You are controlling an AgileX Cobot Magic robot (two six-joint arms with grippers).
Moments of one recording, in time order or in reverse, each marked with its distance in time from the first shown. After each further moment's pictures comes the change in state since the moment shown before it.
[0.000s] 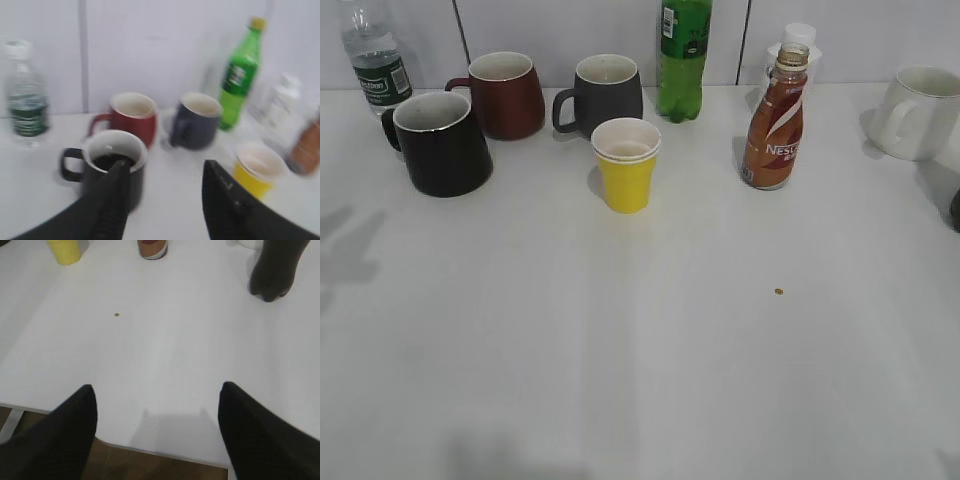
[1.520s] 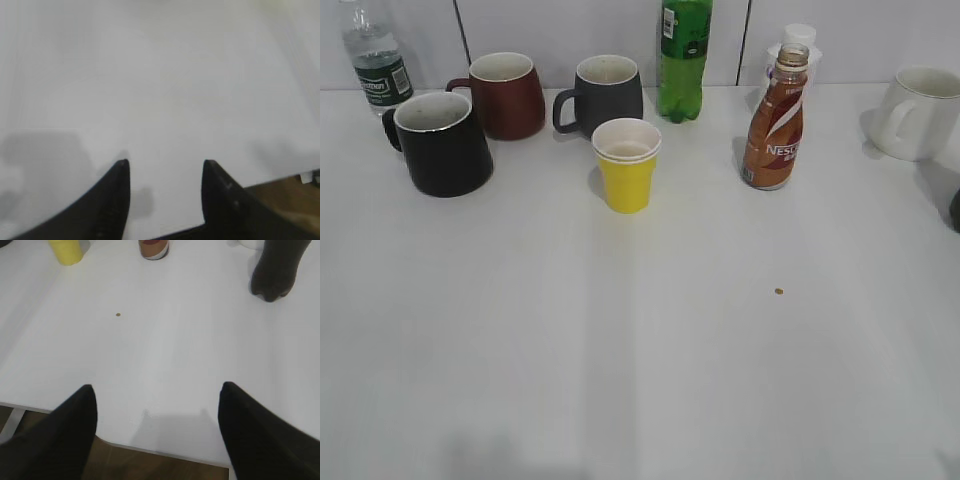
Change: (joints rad) left arm -0.309 -0.633 -0.006 -1.264 1.408 1.204; right arm 0.000 0.000 0.000 0.003 0.000 0.000
